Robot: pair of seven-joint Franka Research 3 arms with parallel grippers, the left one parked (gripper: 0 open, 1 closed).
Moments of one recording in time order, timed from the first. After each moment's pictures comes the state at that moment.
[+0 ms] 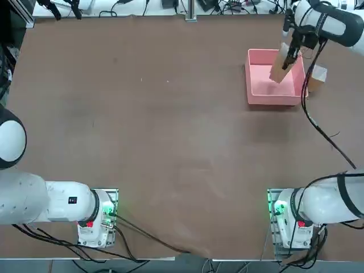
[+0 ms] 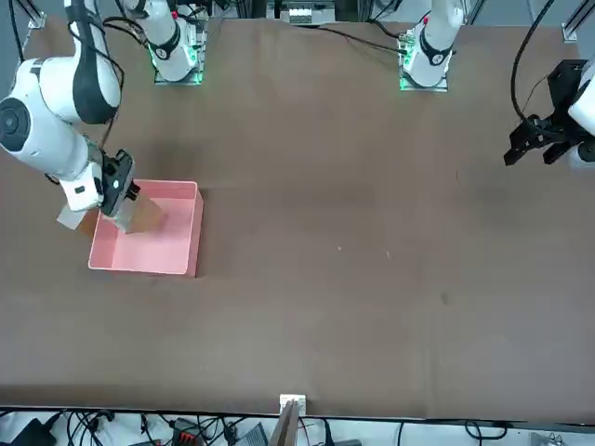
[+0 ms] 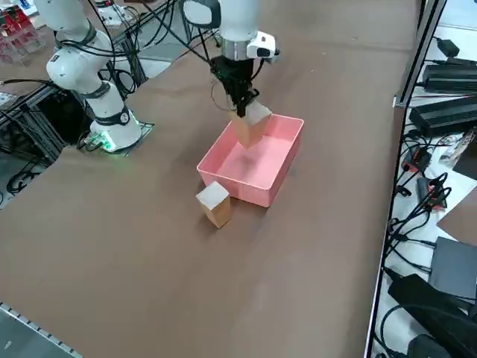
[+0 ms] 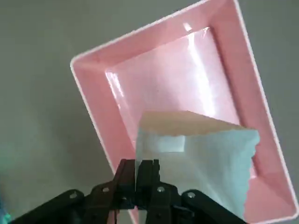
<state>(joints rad) 0.13 0.09 -0.10 -2.06 0.04 2.05 -1.23</state>
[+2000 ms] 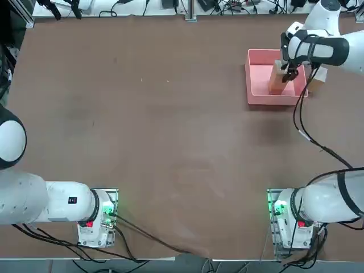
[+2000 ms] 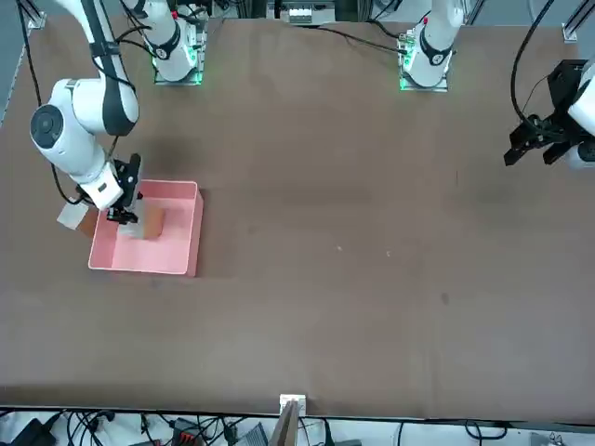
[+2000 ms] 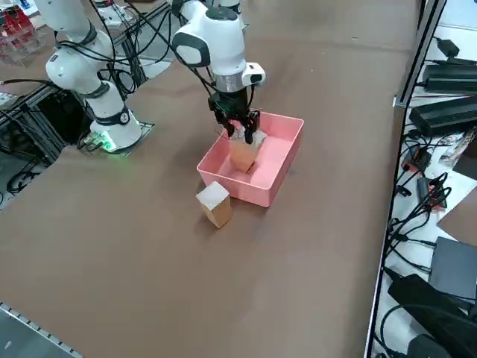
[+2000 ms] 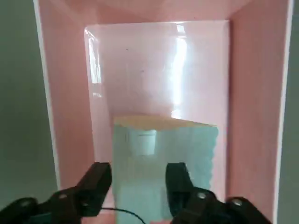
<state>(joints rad) 0.10 0.12 -0.10 -2.25 -0.02 2.40 -1.48</state>
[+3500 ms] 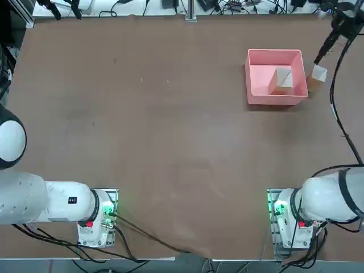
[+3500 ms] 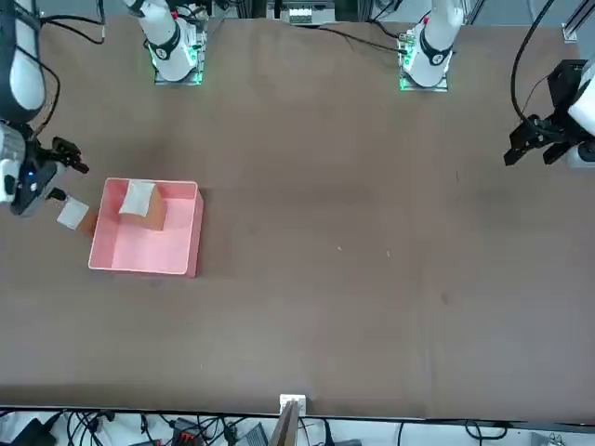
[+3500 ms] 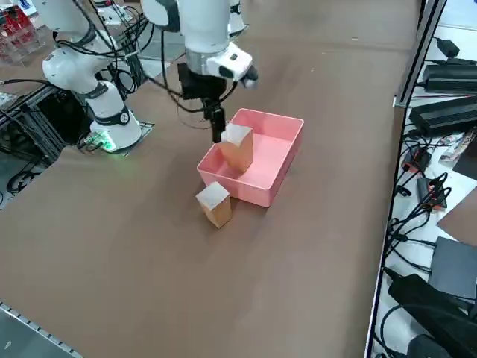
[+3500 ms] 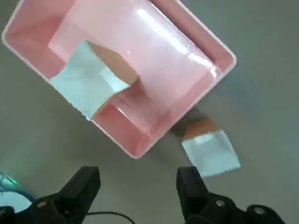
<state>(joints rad) -0.12 0.11 -0.11 -1.89 -0.01 1.84 -0.90</state>
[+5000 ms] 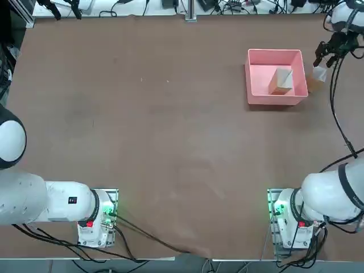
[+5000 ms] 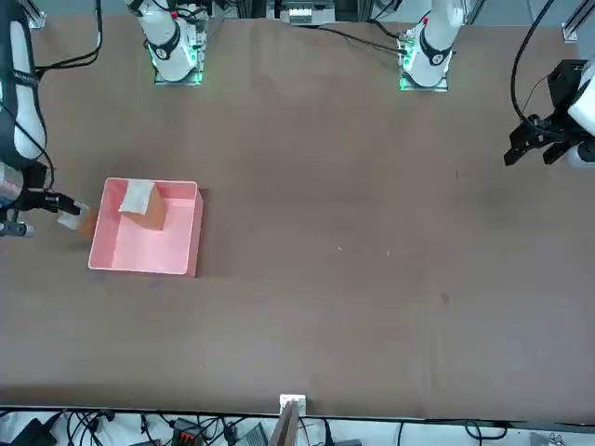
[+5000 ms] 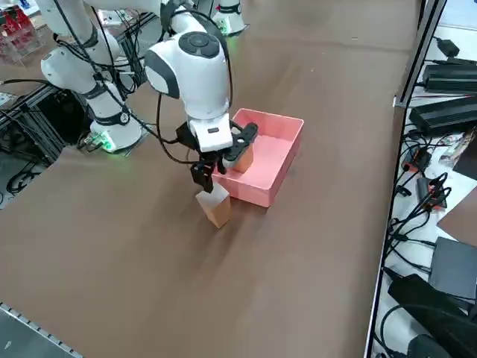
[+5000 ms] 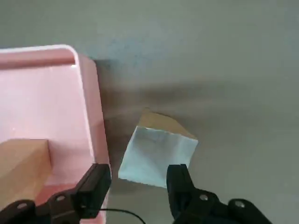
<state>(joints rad) -0.23 0.30 -0.10 -1.89 -0.04 2.11 -0.18</state>
